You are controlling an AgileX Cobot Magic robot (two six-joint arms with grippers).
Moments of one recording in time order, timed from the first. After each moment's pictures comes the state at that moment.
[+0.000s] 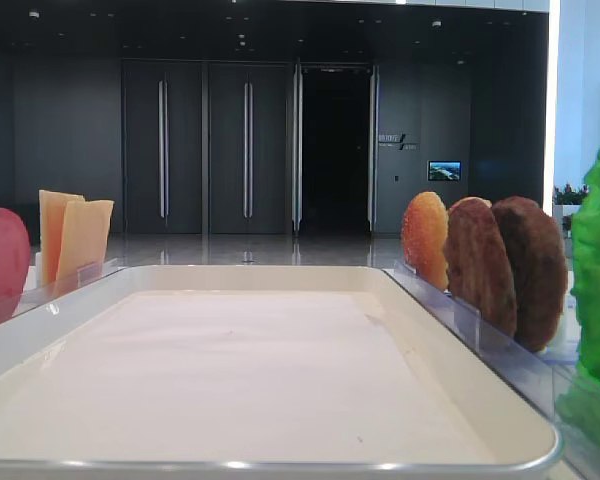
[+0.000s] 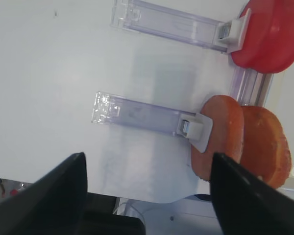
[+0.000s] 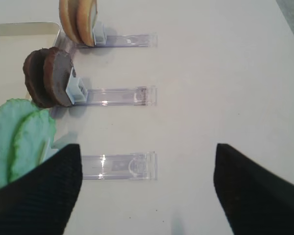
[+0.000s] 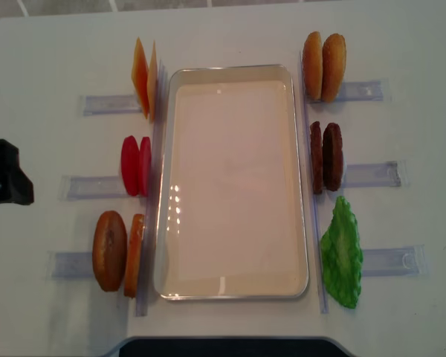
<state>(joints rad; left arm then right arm) 0.11 1.03 -0.91 -0.04 1.24 -0.14 0.09 -0.01 -0.50 0.05 1.14 0.01</state>
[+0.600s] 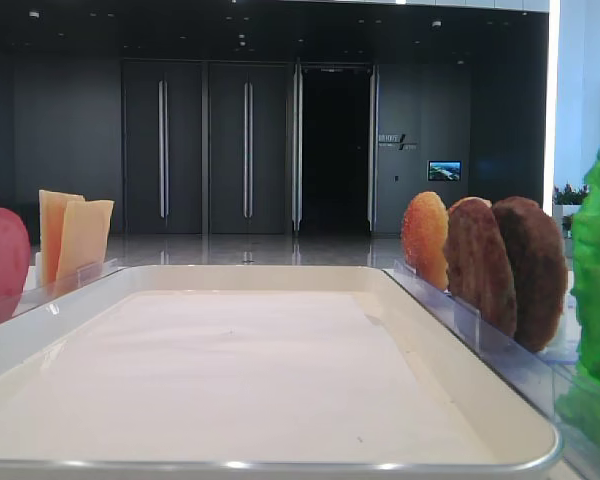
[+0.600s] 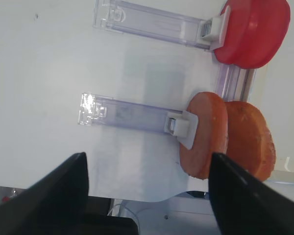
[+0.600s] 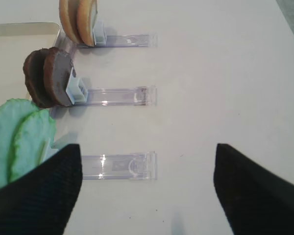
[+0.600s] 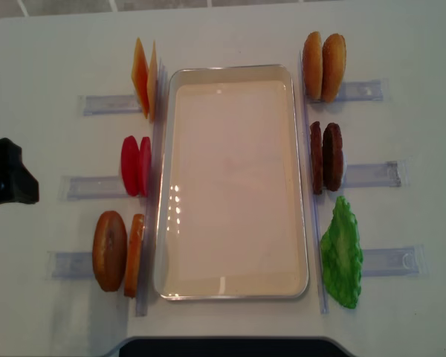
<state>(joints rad) 0.11 1.02 -0.91 -0.09 1.24 -0.10 0.09 -0.01 -0.50 0.05 1.14 0.01</state>
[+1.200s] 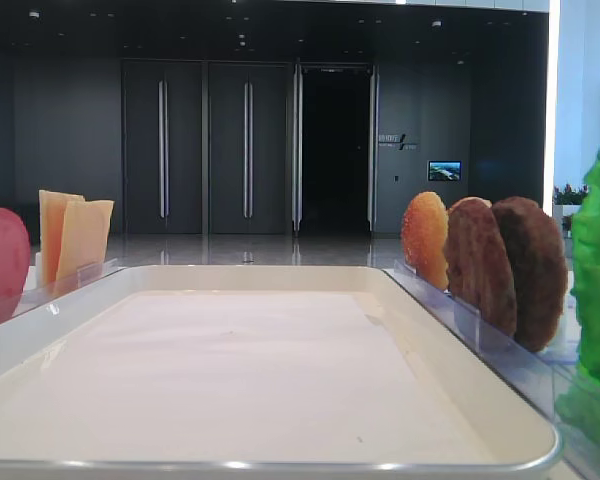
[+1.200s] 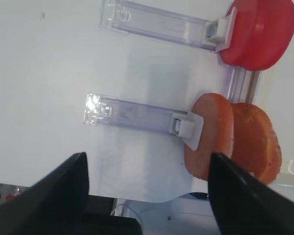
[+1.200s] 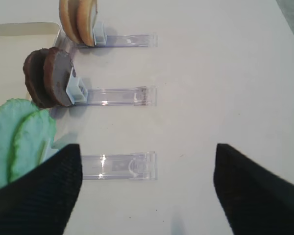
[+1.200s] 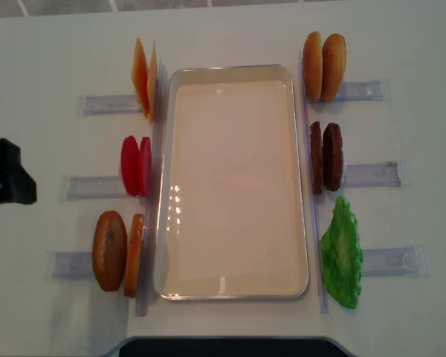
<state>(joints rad) 0.11 1.02 -0.91 -0.07 1.24 -0.11 0.09 -0.01 -0.50 0.05 1.14 0.01</state>
